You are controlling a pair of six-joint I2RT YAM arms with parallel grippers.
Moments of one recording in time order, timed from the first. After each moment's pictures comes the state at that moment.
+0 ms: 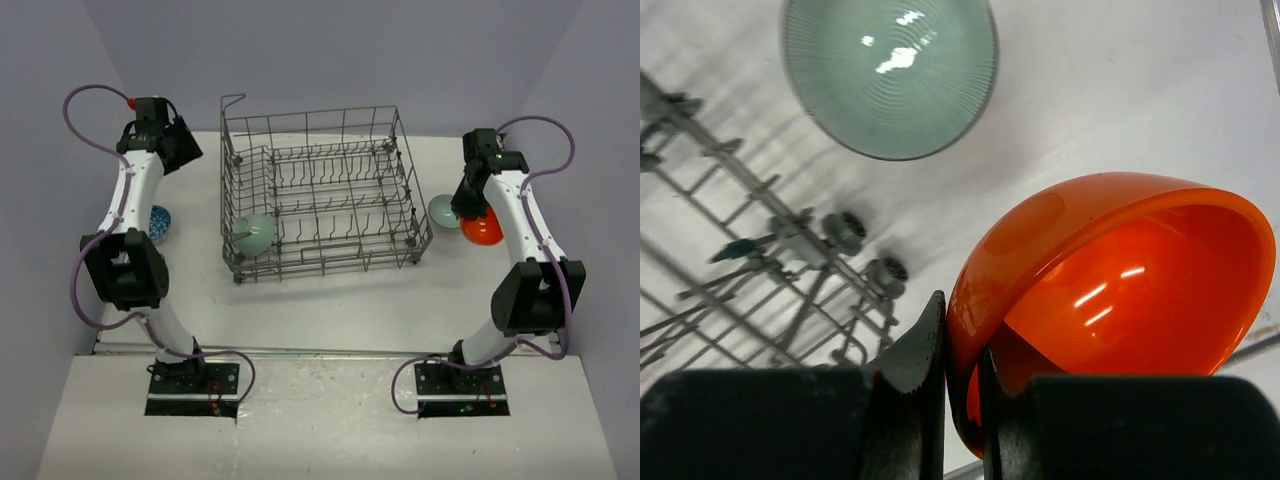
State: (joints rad) left arm 0.10 1.83 1.74 -0.70 -0.05 -0.43; right arm 0.06 1.61 1.59 -1.12 0.27 0.52
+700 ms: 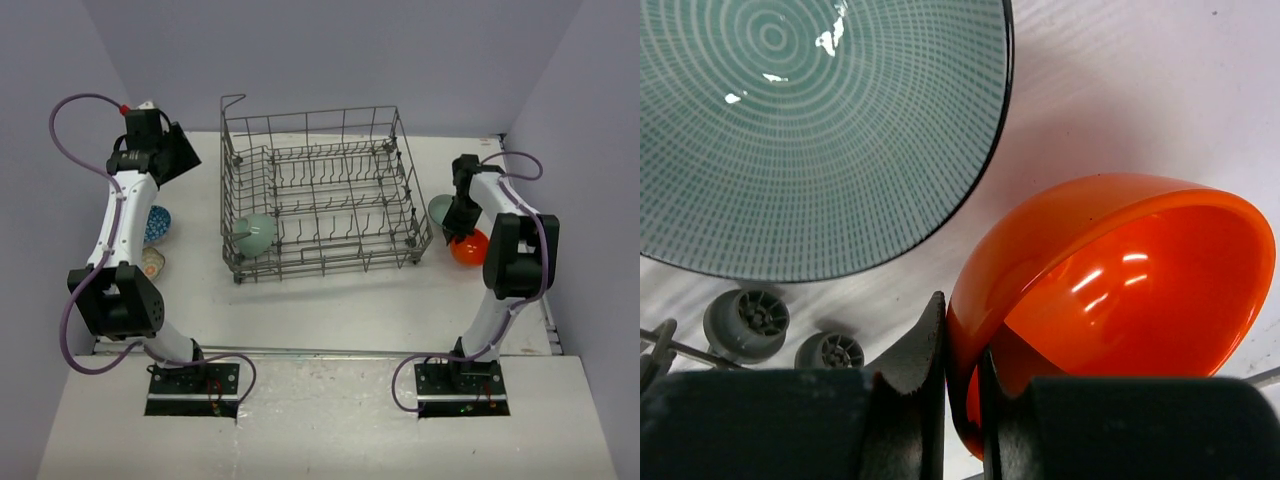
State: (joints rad) left arm 0.10 1.59 1.57 -0.68 -0.02 -0.43; right arm -0.05 1.88 1.42 -1.01 0.19 0.50
